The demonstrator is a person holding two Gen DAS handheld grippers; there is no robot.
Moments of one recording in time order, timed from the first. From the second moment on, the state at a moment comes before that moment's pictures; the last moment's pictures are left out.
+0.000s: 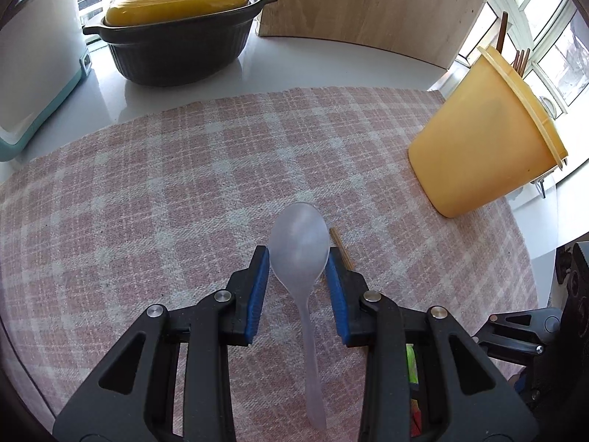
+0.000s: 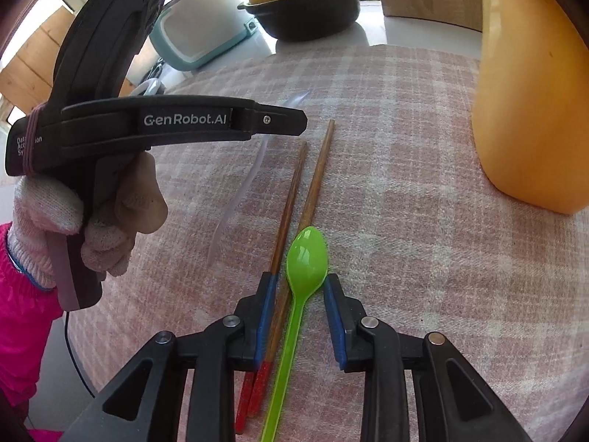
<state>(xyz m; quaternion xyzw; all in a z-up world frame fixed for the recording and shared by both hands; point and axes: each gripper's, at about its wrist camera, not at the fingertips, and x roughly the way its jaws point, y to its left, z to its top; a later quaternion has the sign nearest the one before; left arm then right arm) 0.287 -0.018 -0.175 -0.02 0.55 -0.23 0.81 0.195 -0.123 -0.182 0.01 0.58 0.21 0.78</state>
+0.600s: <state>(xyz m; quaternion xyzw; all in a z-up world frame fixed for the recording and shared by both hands) 0.280 0.007 -0.179 -0.06 0.55 -0.22 0.81 0.210 -0.152 -0.196 0.13 0.60 0.23 0.75</state>
